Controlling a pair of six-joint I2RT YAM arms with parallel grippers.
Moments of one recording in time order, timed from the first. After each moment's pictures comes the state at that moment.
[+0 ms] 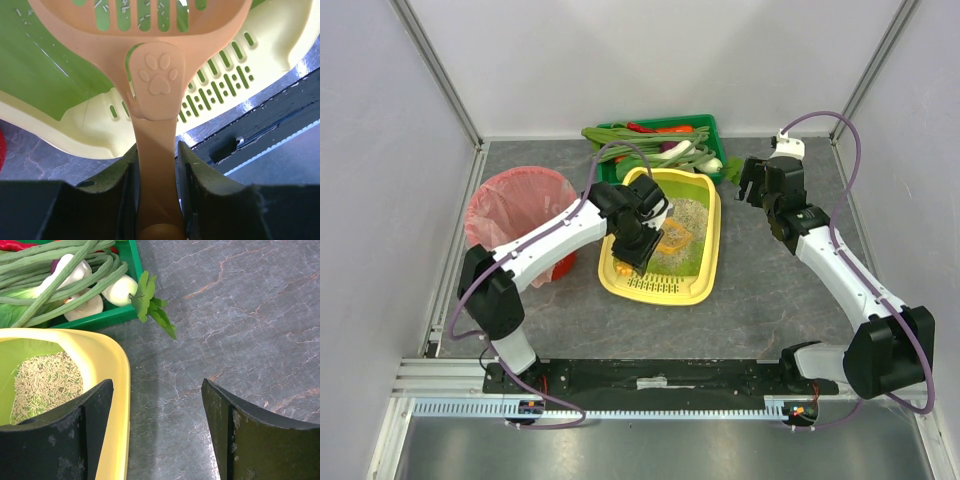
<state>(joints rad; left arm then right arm) -0.80 1.71 1.55 -1.13 0.12 -0.20 0.26 1.29 1.03 -0.19 0.28 0.31</state>
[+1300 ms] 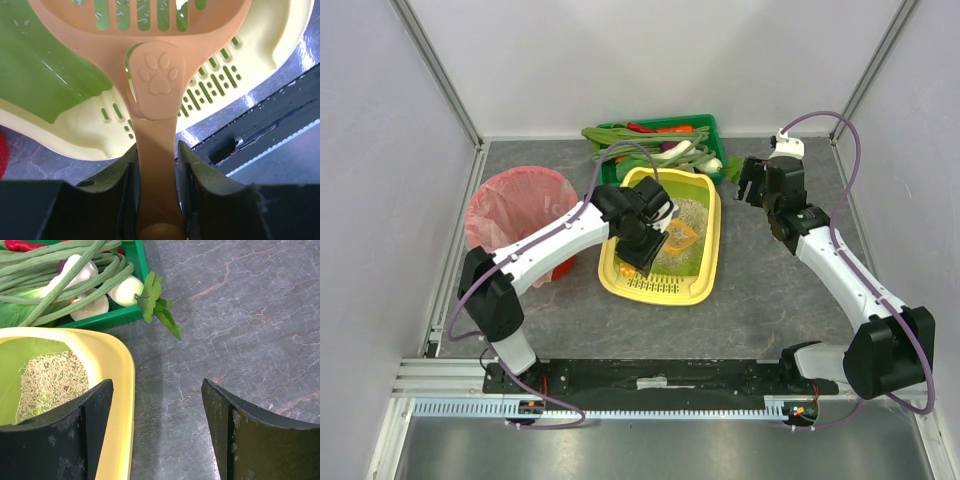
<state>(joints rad) -0.84 1.71 1.56 -1.12 0.11 -0.20 0.26 1.29 1.03 -0.19 0.26 0.31</state>
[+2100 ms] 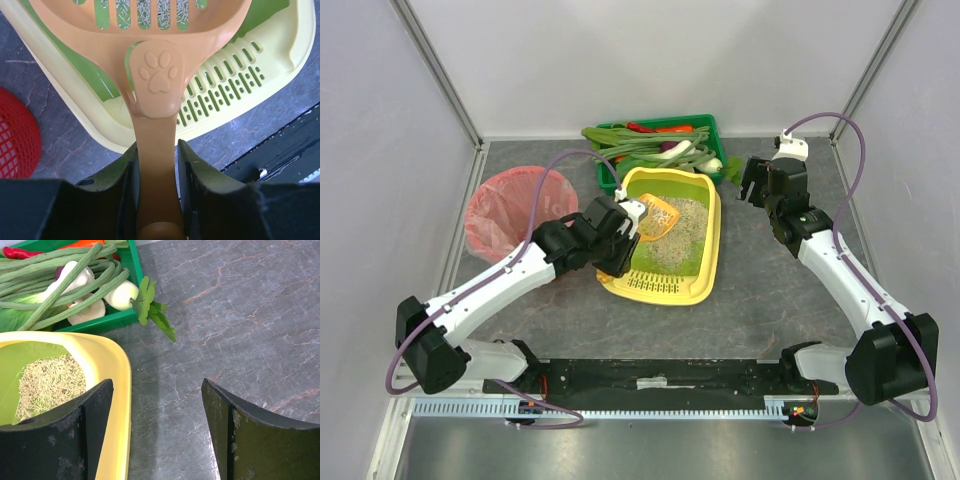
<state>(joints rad) -0.81 1.29 1.17 -0.80 -0.03 -0.20 0.26 1.26 1.02 -0.19 0.29 0.31</state>
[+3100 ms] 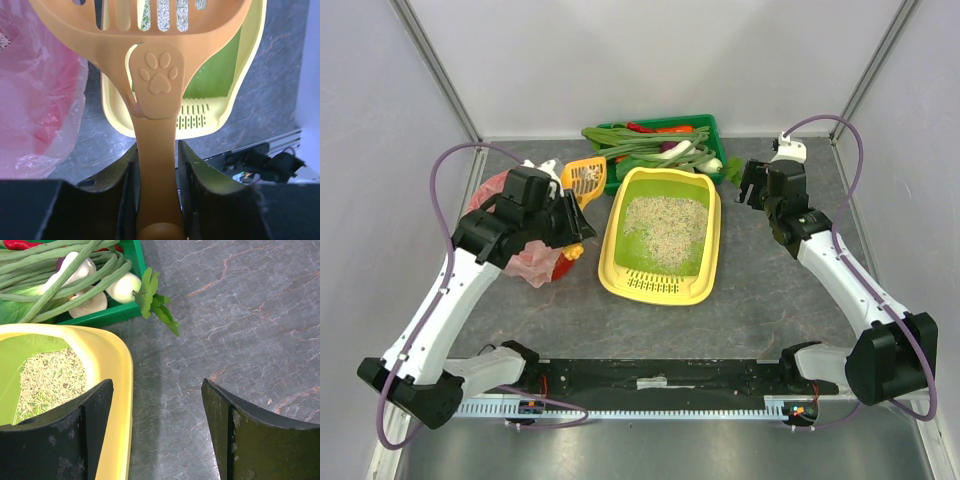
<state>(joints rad) -0.49 1.12 1.35 -1.00 0.10 -0.60 0.26 1.26 1.01 -0.19 0.27 0.32</state>
